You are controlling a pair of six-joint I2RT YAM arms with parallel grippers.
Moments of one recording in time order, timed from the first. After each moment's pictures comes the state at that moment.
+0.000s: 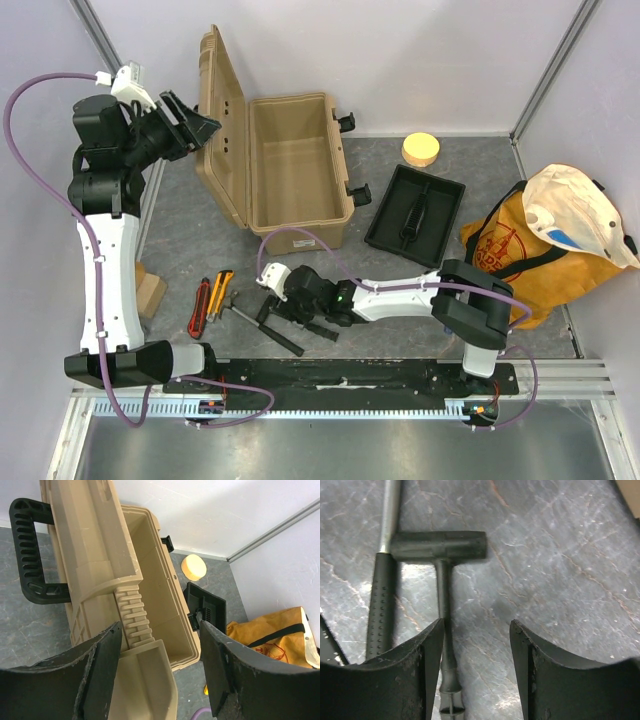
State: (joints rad) left arm 0.09 1.31 1.75 -0.68 0.49 -0.44; right arm 1.21 1.81 1.04 0.02 0.11 0.00
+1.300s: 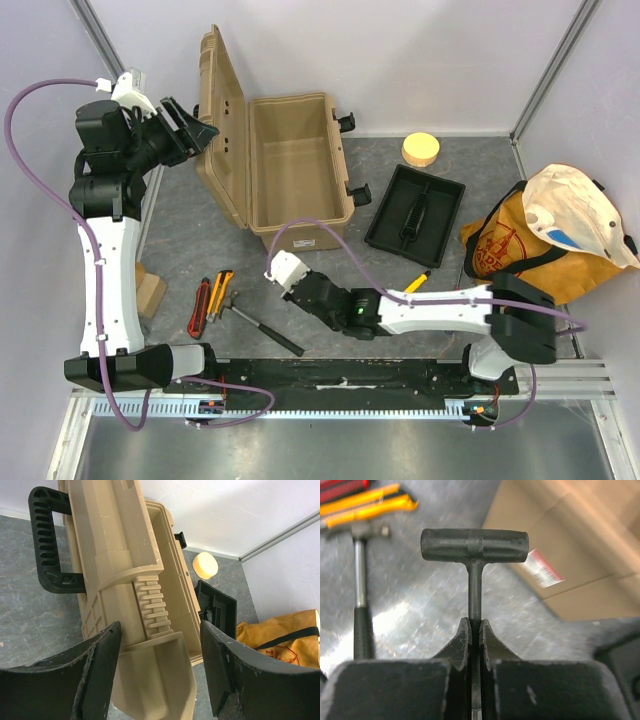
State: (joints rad) left arm 0.09 1.29 1.71 -0.70 0.44 -0.43; right arm 1.31 1.62 0.99 0.08 0.50 -0.02
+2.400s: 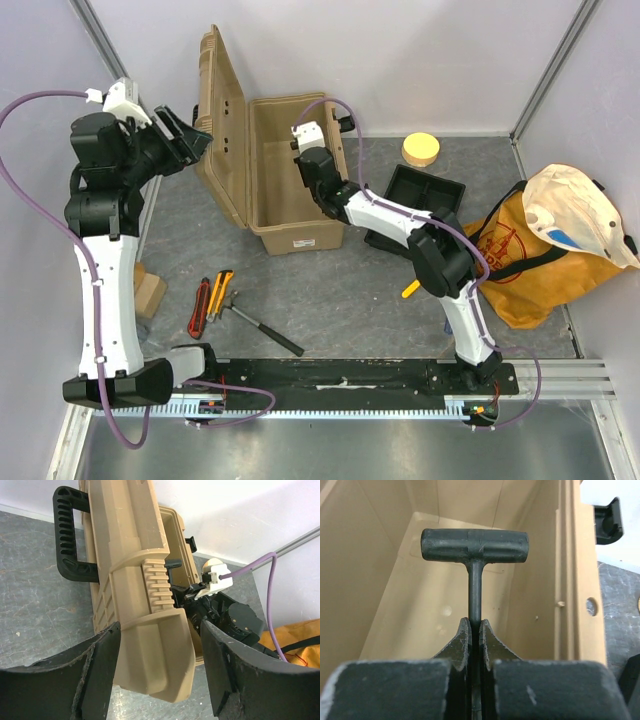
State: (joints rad) left arm 0.08 1.20 1.66 -0.72 0.34 -0.42; right arm 0.74 2.17 1.76 0.14 0.50 0.00
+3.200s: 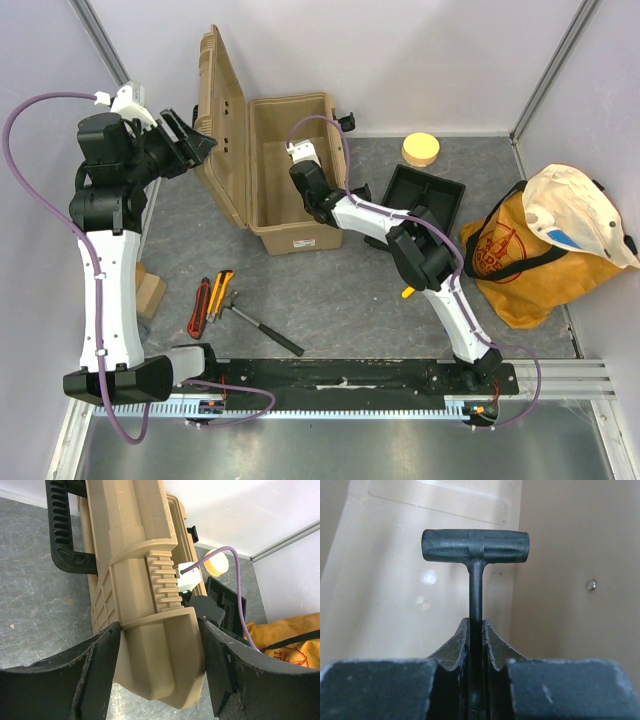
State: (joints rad) left arm 0.08 1.22 1.64 -0.73 0.37 -0.42; right arm 0.75 2.35 1.86 0.01 0.57 0.04
